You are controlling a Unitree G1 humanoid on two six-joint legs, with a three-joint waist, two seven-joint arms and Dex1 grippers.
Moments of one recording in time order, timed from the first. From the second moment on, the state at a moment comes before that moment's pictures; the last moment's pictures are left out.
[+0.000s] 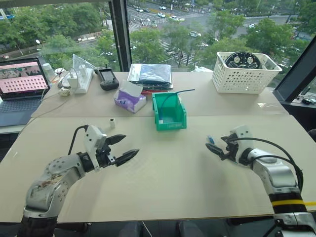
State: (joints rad) left arm -0.12 0.63 0.18 -0.42 -0.62 0.60 -0.79; right arm -0.42 -0.59 -0.05 0.22 0.28 0.48 0.61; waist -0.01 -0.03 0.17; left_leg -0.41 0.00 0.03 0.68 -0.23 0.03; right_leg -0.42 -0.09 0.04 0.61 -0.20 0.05
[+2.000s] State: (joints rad) left arm -0.47 0.57 -0.32 0.18 -0.20 0.02 -1.19; right arm -0.18 -0.80 0.01 -0.49 0.24 0.65 1.09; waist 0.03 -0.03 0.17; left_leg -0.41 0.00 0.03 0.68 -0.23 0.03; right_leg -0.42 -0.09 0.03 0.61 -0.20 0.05
